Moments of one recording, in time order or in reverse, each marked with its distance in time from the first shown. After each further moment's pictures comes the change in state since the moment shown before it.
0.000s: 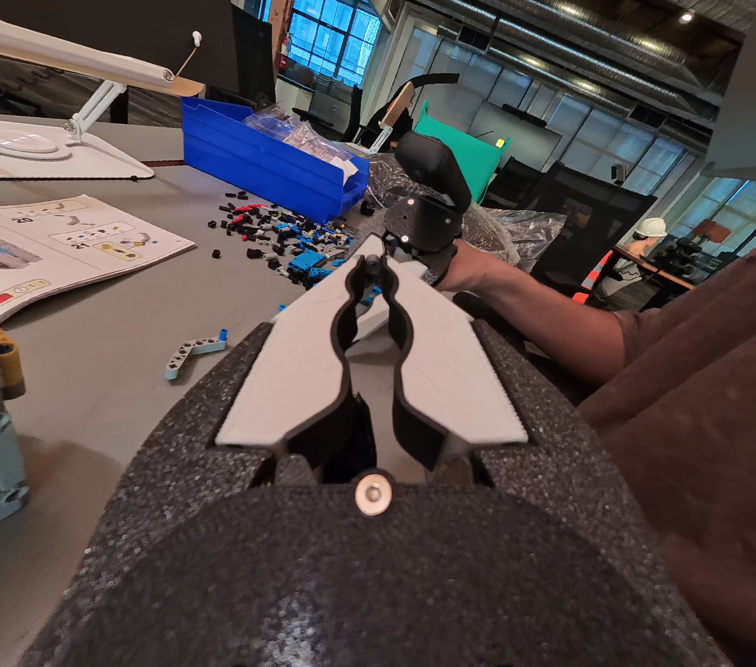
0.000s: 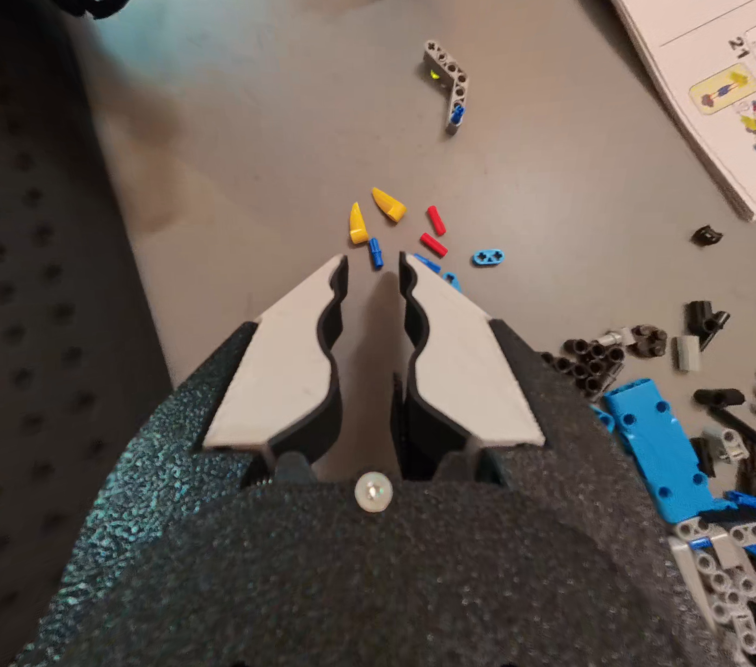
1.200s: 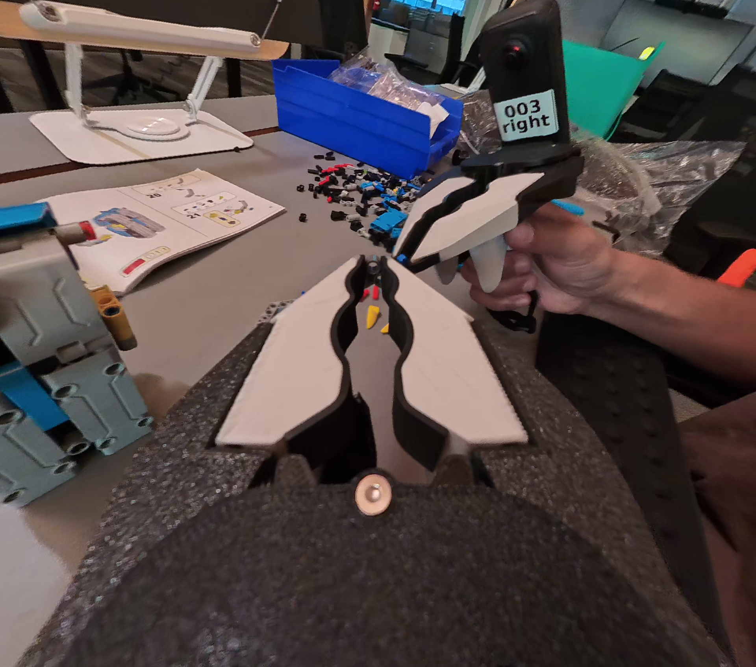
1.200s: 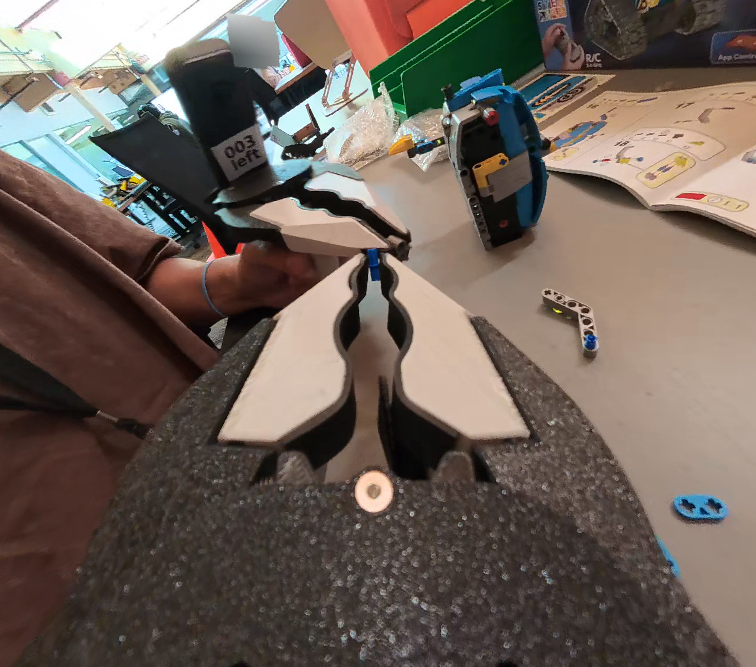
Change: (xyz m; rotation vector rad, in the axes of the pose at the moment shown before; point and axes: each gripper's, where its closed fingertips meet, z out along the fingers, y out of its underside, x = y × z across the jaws) left arm -0.033 0.020 0.002 -0.132 -0.266 0.175; right arm -0.047 -0.121 -0.015 0.622 -0.334 0.316
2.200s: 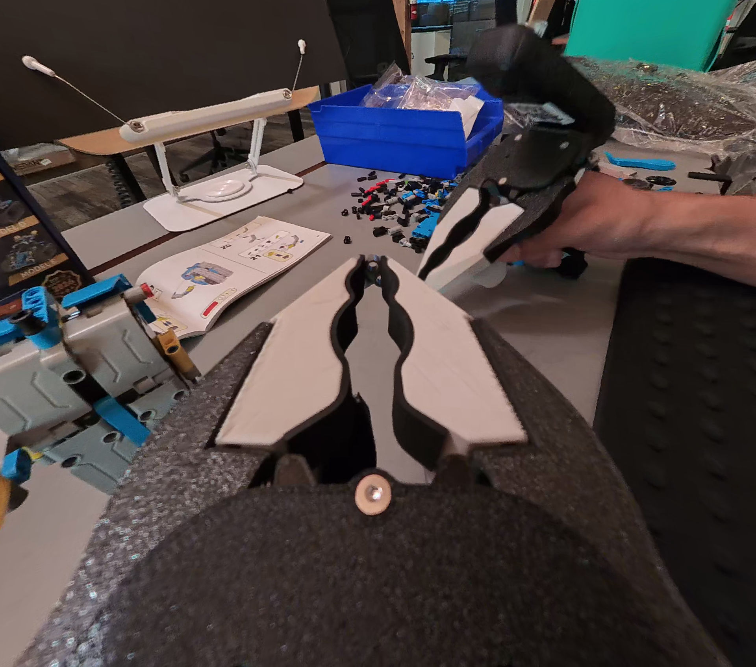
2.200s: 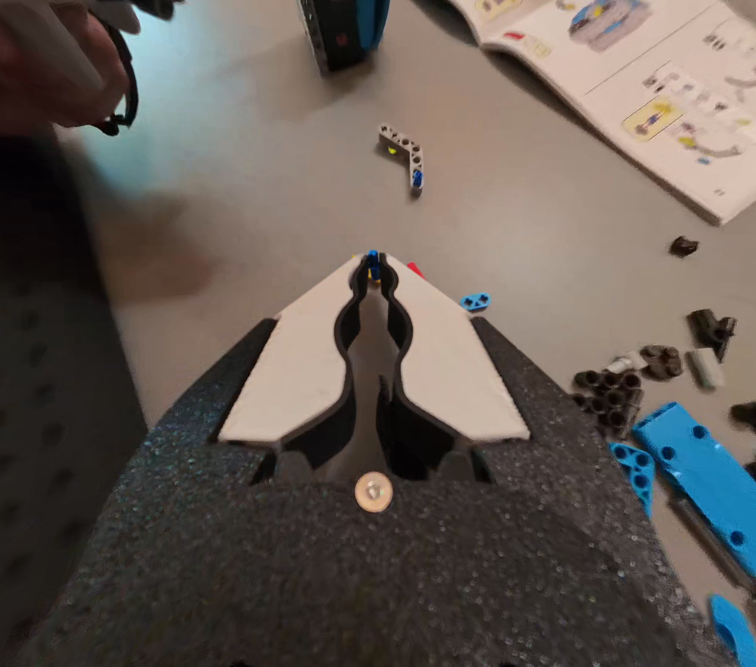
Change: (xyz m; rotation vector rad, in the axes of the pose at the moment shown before) left arm 0.003 -0.008 -0.003 0.027 -0.118 0.254; right arm 0.082 0.065 -0.049 -0.397 0.415 -0.225
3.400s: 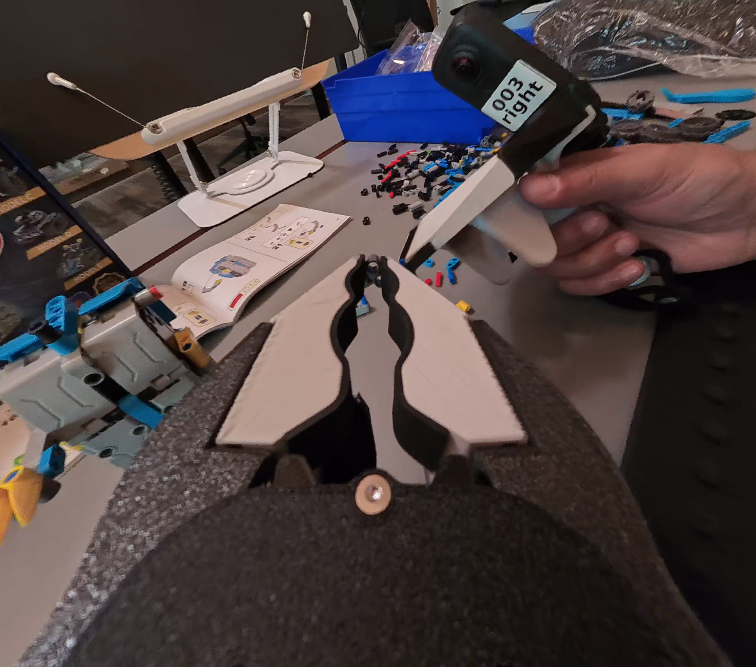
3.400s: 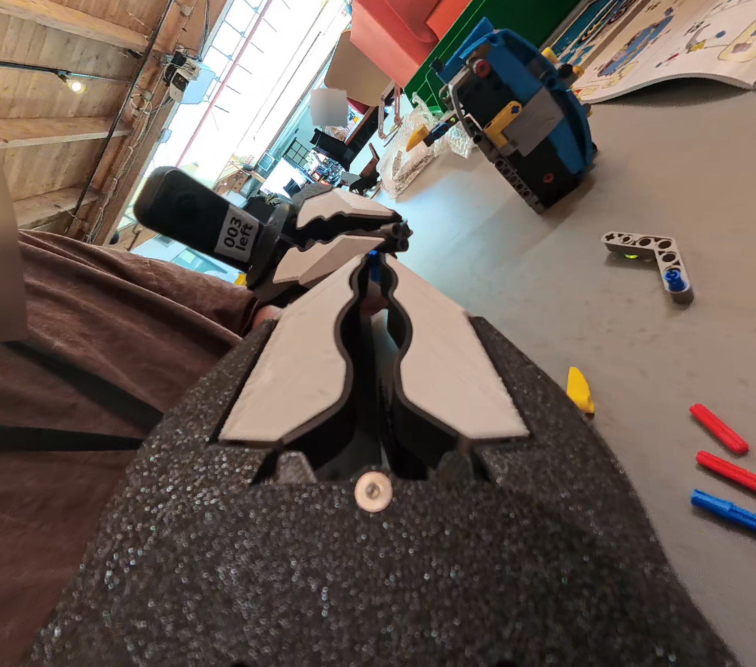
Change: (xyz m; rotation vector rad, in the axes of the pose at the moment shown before) left arm 0.000 0.012 0.005 -0.077 -0.079 0.139; right arm -0.072 -0.083 -0.013 0.407 -0.635 0.564
